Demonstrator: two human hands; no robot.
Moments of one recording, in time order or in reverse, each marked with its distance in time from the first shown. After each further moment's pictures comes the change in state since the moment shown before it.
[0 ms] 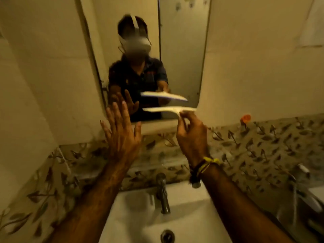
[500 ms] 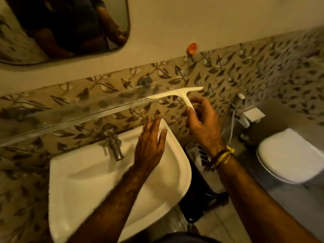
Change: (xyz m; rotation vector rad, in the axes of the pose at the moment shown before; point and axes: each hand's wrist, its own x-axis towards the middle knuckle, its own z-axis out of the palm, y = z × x) left_hand -0.210 0.160 0.109 -0.590 -0.562 0.092; right_hand -0.095 0.110 -0.177 -0.018 -0.075 0.408
